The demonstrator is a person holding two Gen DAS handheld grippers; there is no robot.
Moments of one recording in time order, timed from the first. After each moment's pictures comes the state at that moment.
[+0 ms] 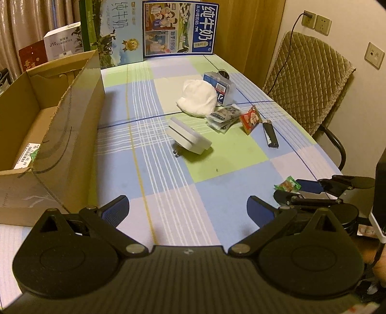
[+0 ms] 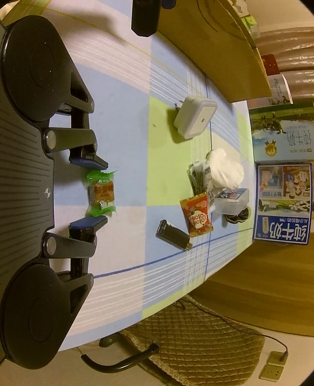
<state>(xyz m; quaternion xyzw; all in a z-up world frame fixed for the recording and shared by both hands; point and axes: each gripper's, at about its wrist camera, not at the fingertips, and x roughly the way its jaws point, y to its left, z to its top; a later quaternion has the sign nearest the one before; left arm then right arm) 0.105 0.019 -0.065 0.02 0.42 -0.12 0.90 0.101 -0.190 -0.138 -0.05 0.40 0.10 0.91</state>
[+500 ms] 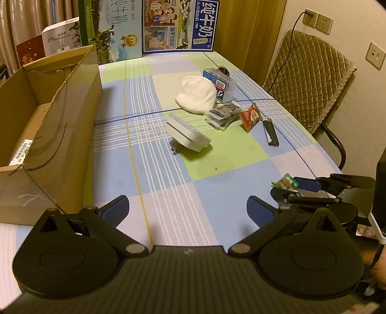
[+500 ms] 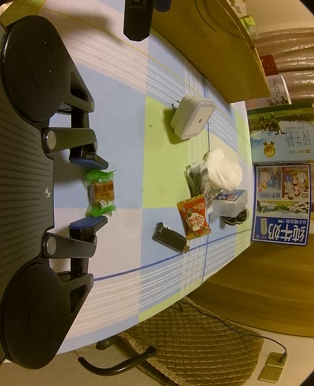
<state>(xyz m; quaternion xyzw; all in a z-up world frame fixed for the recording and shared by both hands) 0.109 0.018 -0.070 0.02 0.43 -0.13 0.90 0.105 -0.187 -0.139 -0.05 0.40 0.10 0.91</state>
